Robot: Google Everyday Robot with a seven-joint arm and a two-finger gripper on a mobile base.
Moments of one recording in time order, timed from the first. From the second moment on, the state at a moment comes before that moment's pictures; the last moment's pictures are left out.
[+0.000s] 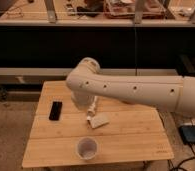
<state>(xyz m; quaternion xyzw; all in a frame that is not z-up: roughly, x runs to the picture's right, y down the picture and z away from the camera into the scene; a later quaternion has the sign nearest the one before) -0.067 0.060 0.708 -0.15 -0.20 -0.59 0.76</state>
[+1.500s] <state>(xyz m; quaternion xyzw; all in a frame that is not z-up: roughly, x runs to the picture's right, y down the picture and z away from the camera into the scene) 0.147 0.073 0.612 -0.22 -0.08 -0.43 0.87</state>
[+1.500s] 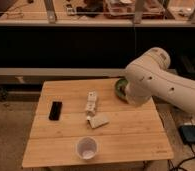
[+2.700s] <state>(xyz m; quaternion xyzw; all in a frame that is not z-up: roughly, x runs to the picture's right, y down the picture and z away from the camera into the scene) -0.084 0.029 0.771 -0.09 -0.29 -0.53 0.79</state>
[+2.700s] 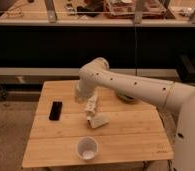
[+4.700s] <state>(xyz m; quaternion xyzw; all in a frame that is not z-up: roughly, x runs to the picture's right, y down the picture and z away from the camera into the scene) -0.053 0.129 0.661 -0.20 -0.30 -0.54 0.76</state>
